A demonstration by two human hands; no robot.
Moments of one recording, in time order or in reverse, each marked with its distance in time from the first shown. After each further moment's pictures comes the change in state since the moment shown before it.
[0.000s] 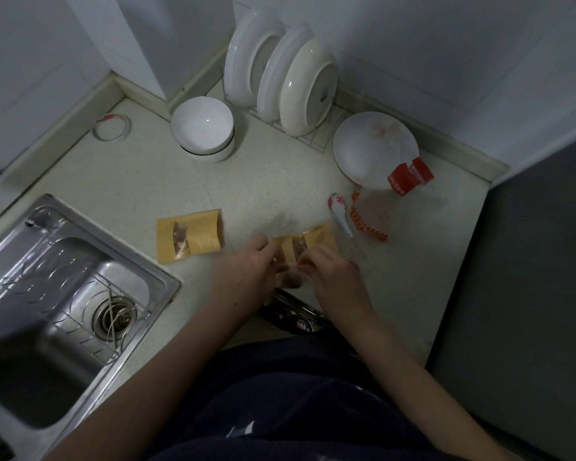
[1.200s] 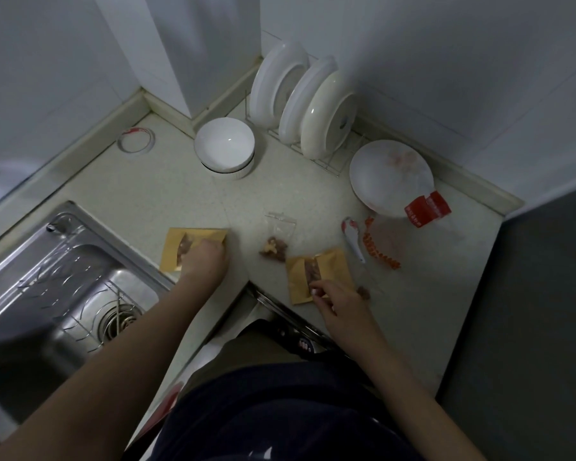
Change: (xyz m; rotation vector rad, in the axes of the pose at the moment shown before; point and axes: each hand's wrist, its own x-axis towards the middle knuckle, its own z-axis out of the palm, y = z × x) left_hand 0.036 -0.129 0.035 0.216 -0.321 -0.544; right_hand -0.003 0.015 0.012 0.151 -0.179 0.144
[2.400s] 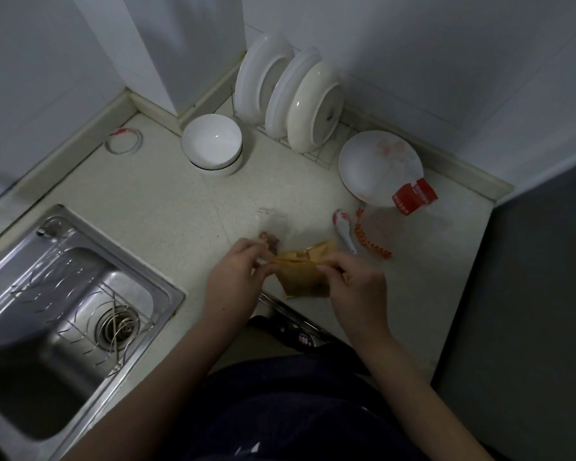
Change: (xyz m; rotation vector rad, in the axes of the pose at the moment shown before) left_hand -0.110 0.077 -0.060 -0.676 0.200 0.254; right_hand -0.004 -0.035 -0.036 0.054 0.491 -0.105
